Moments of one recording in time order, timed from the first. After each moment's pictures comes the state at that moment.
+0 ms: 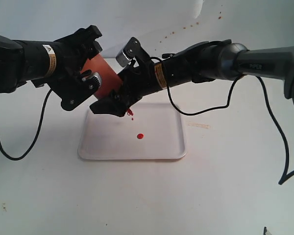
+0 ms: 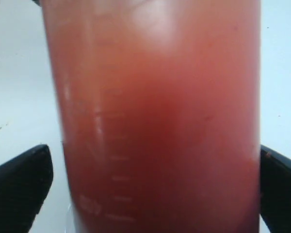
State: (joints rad) left arm -0.40 1.70 -1.06 1.76 0.10 0.54; right arm 0.44 2.32 -1.72 -1.75 -0.90 1.40
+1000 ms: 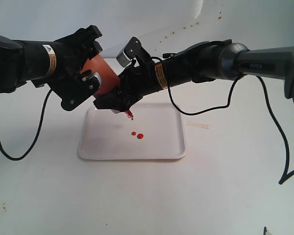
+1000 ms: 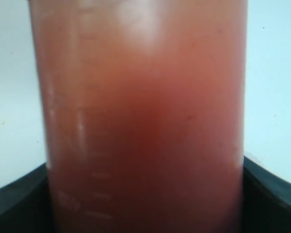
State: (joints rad) left arm -0.40 1.70 -1.06 1.76 0.10 0.54; right arm 0.44 2.32 -1.72 -1.75 -0.89 1.40
